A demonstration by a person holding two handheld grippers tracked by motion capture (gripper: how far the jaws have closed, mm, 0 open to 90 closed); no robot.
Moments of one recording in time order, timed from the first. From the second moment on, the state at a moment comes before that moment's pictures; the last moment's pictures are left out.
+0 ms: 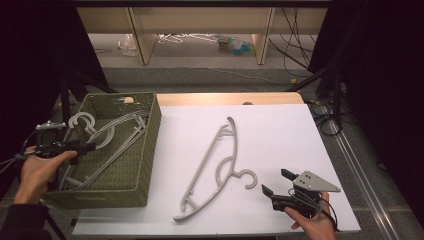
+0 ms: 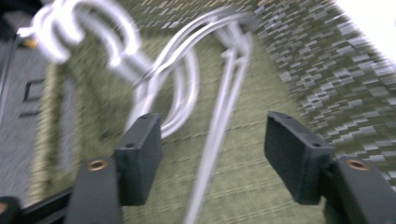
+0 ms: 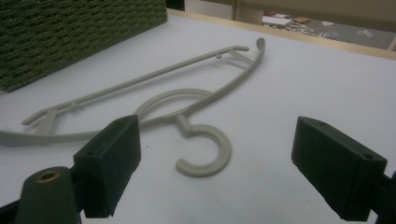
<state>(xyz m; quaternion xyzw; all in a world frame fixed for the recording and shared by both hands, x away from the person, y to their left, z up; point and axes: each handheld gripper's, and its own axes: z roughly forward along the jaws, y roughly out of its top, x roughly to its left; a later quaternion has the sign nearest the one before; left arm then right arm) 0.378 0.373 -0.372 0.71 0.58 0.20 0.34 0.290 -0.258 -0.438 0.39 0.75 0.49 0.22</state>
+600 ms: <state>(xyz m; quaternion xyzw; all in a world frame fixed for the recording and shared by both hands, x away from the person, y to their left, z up) 0.340 0.285 -0.363 0.70 0.49 0.21 0.47 0.290 -0.258 -0.439 0.38 0.75 0.49 0.22</state>
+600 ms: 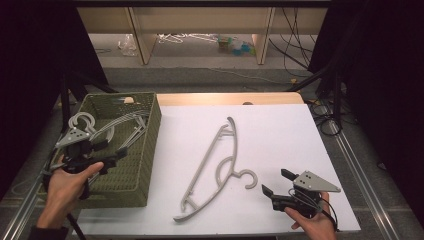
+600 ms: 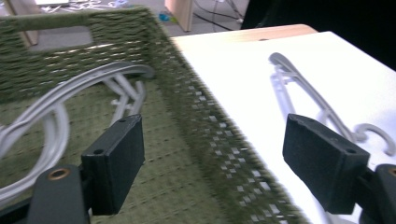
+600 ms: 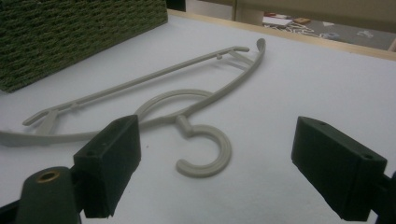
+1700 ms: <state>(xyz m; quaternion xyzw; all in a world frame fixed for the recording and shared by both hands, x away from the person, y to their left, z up) 0.284 0.159 -0.406 0.75 0.39 0.18 0.51 0.290 -0.261 -0.437 0.38 0.75 0.50 0.22</state>
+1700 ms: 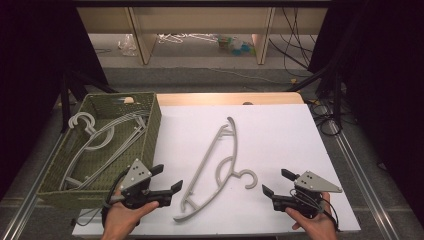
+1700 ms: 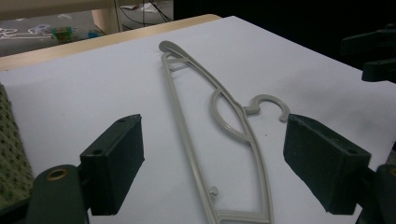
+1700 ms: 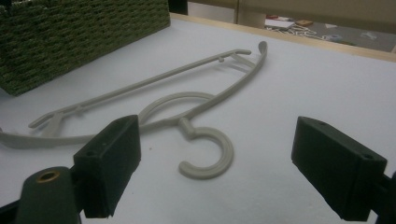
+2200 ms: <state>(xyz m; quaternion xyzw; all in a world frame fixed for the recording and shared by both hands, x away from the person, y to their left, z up) 0.277 0.140 -0.429 0.78 0.36 0.14 0.49 0.288 -0.260 -0.435 0.37 0.75 0.50 0.22</state>
